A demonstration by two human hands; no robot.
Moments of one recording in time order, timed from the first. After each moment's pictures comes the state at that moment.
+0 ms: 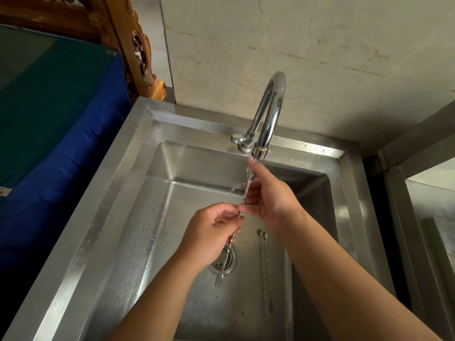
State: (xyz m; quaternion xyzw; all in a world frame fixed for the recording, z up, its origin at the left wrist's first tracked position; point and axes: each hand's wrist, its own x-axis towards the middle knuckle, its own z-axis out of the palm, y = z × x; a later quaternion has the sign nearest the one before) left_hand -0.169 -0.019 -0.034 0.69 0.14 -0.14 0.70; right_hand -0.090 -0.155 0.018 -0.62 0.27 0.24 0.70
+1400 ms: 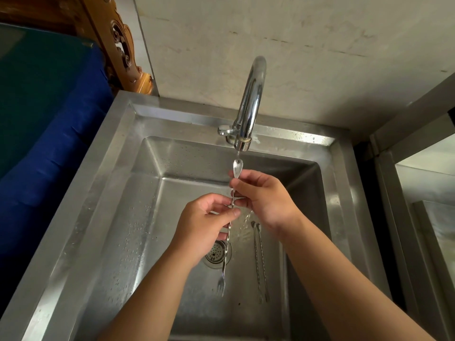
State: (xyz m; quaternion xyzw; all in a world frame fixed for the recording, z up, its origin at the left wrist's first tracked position) left_hand -0.162 -0.029 -0.034 0.68 0.17 -0.14 0.70; right_hand -0.107 -0.178 0.002 -0.66 0.10 0.21 0.71
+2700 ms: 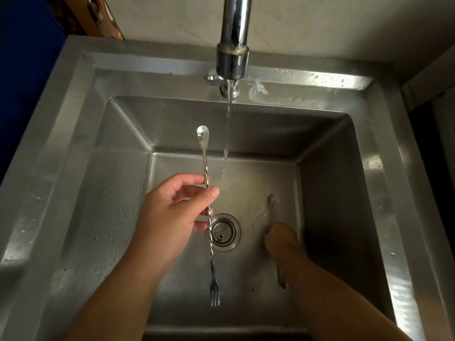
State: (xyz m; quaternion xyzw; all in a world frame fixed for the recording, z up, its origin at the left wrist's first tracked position) left_hand -0.168 -0.009 -0.071 0.68 0.21 -0.09 0.70; right_hand -0.178 -0.246 -0.292 -0.92 0.20 0.32 0.07
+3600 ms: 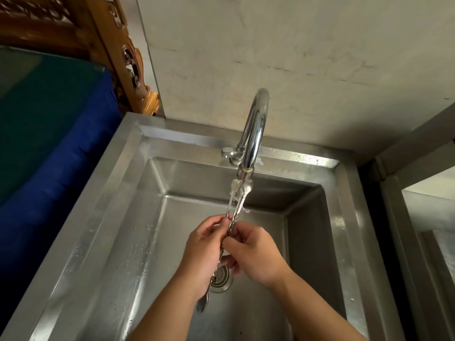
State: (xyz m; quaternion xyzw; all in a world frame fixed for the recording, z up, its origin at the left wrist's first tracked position) left_hand -0.156 -0.041 -0.047 0.54 0.27 -0.12 0.79; right_hand -0.144 -0.164 -0.004 -0.80 0.06 0.26 0.54
